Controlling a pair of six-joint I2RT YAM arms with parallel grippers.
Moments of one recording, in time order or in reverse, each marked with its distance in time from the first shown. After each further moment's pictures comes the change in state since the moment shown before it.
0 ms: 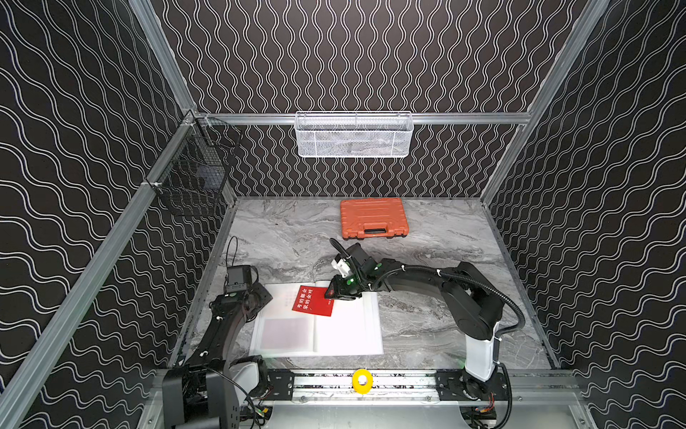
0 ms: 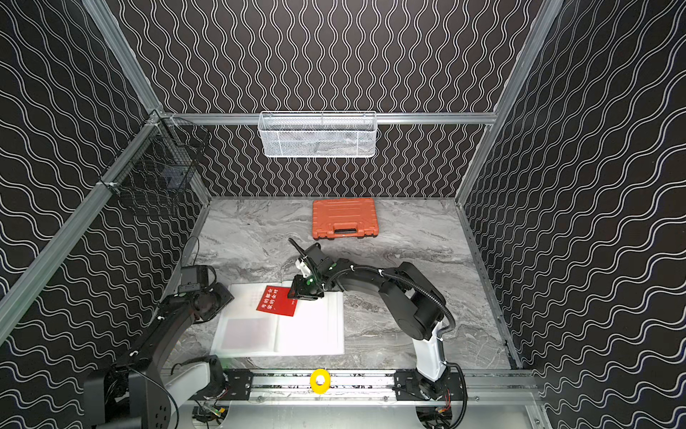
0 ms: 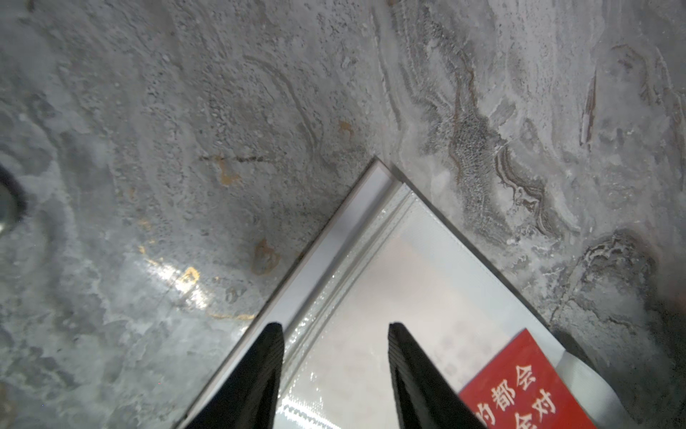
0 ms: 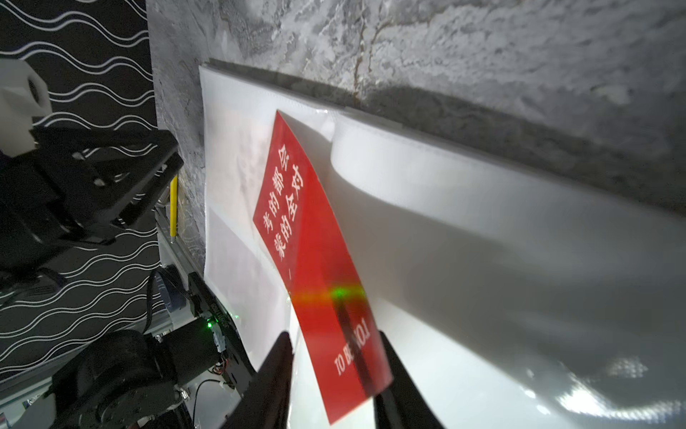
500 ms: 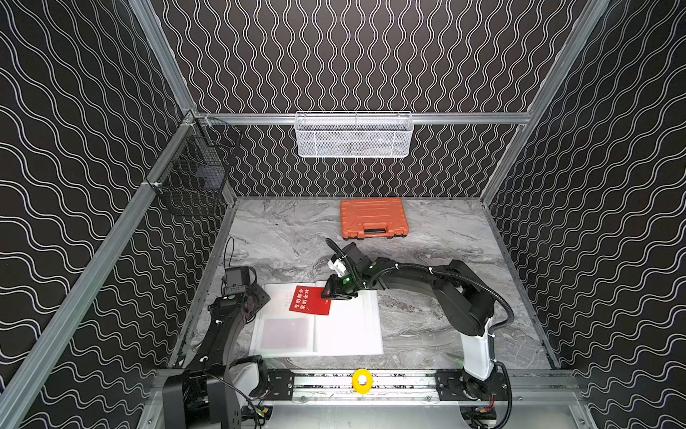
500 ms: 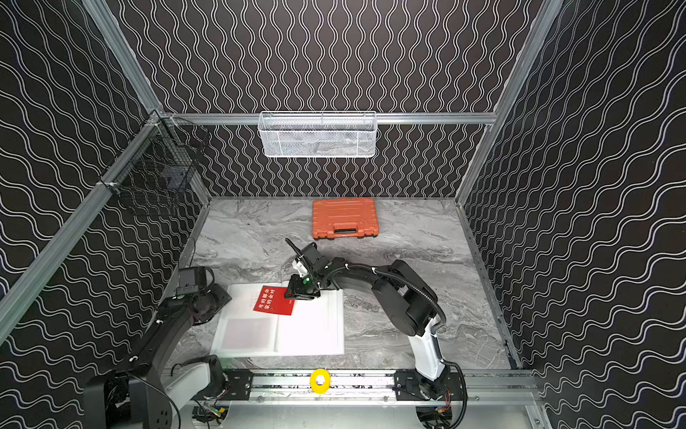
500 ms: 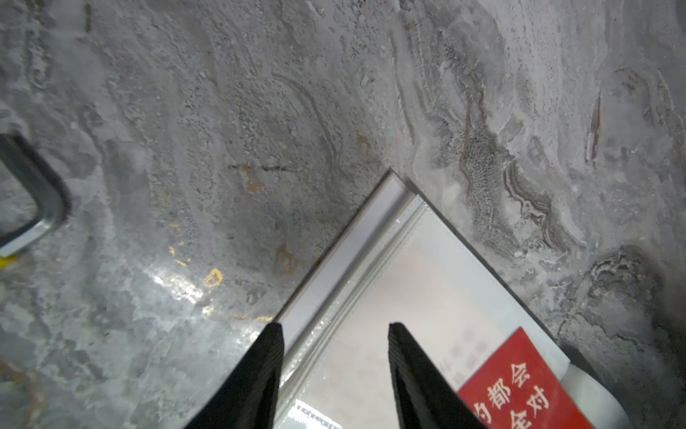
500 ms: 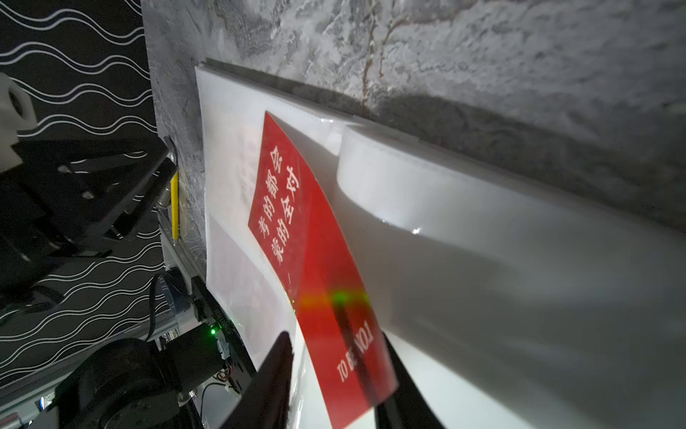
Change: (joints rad) left arm 0.016 -0.033 -0.017 0.002 -0.036 -0.008; right arm 0.005 0.086 0.087 0.000 -0.030 0.013
